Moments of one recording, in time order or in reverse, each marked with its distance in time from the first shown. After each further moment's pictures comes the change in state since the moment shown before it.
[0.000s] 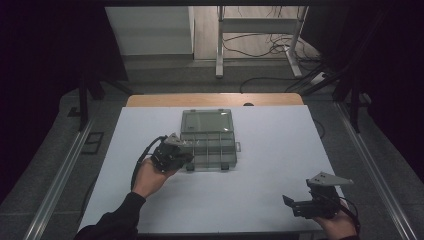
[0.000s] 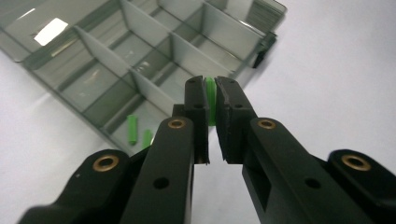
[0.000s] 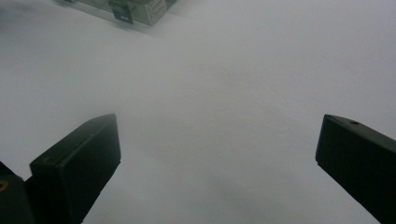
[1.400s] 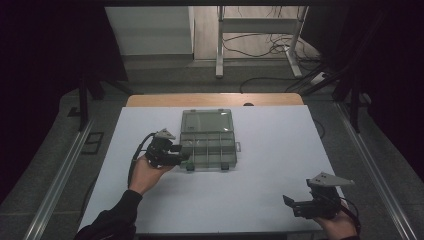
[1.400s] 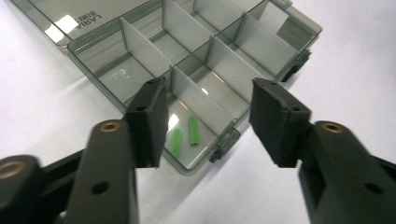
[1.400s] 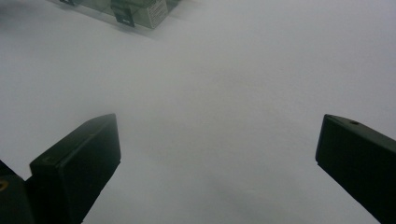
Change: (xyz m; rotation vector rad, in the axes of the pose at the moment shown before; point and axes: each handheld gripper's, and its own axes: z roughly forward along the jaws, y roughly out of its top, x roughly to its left) left arm 0.024 -0.010 -0.002 -0.050 0.002 -0.113; right arm 0.000 0.000 -0.002 -0.015 0.003 -0.001
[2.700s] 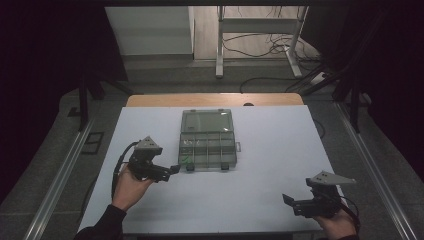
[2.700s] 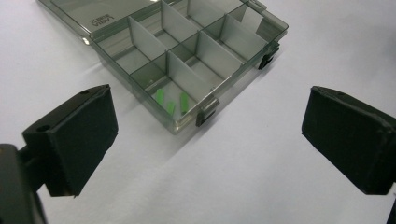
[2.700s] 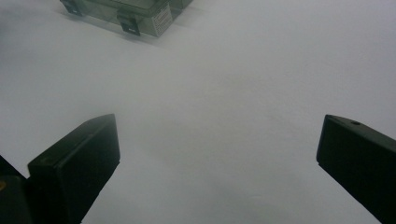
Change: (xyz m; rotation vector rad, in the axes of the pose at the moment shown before) left arm -0.019 -0.028 -0.049 -0.069 0.033 0.013; right arm -0.001 0.003 -0.001 -0.011 0.023 0.025
